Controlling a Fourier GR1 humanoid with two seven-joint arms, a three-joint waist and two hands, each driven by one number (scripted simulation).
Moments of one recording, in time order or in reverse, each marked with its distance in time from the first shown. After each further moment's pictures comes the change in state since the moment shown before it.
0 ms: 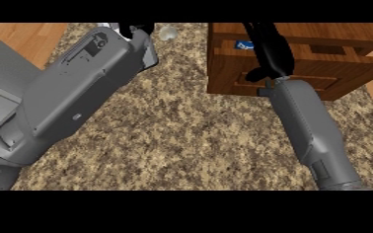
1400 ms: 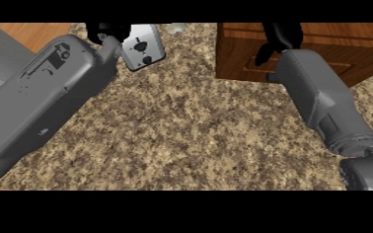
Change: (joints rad) left arm 0.102 0.120 0.028 -0.228 -0.068 -0.002 0.104; right arm -0.356 -0.088 -0.133 0.520 0.029 -0.159 0.007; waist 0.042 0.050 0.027
